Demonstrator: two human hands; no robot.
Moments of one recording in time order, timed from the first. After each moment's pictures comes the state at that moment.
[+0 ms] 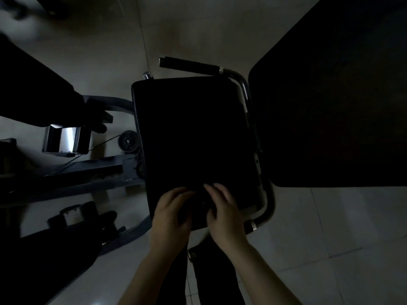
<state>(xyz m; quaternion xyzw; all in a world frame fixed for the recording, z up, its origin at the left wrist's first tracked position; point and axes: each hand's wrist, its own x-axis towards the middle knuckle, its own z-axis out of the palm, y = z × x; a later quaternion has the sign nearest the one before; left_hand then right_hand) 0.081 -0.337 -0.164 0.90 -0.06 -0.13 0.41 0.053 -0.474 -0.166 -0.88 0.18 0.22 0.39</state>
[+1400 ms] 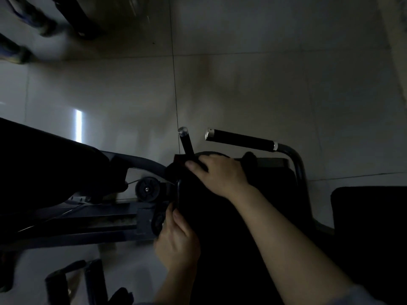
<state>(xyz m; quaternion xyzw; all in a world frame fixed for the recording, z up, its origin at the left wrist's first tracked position) 0.317 -0.325 -0.213 0.88 0.33 -0.19 0.28 0.436 -0.429 -0.215 -0.95 -0.04 0.24 0.19</state>
